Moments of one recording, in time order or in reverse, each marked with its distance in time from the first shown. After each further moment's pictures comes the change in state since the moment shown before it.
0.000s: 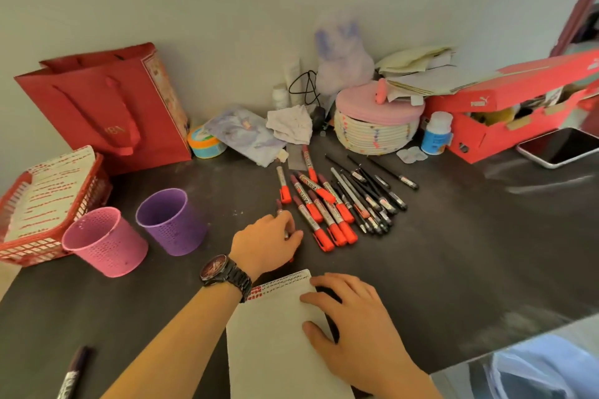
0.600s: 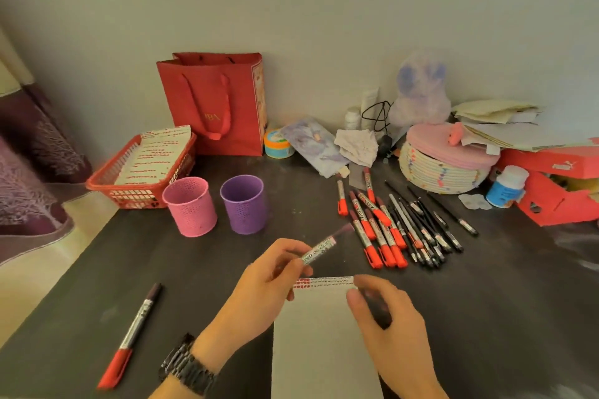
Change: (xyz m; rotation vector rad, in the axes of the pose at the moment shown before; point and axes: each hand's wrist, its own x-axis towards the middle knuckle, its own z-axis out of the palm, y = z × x) left_hand -0.154 -0.021 -0.025 -0.971 0.261 -0.030; right_hand 0.008 -0.036 -0.022 0.515 0.176 0.258
